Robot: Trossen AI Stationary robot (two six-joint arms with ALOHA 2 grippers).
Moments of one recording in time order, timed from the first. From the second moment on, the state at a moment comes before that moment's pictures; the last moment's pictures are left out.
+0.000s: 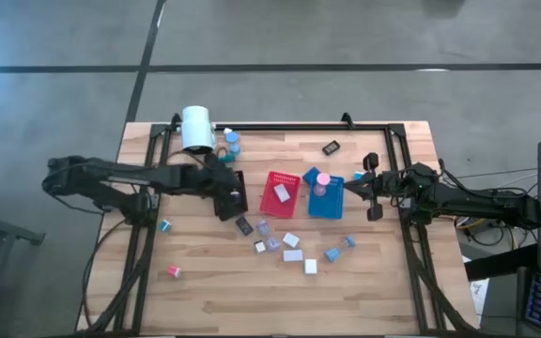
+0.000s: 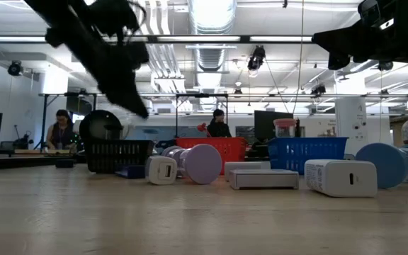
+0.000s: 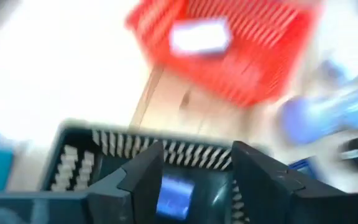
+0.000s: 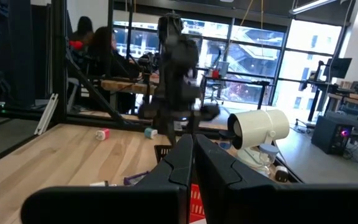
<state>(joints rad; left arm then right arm) 0.14 1.27 0.68 -0.24 -0.07 -0.10 -0.26 0.45 0.11 0.47 -0.26 -0.06</state>
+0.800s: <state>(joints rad) 0.15 0.72 0.19 0.41 0.00 -0.10 -0.26 0.45 0.11 0.47 -0.26 -0.06</state>
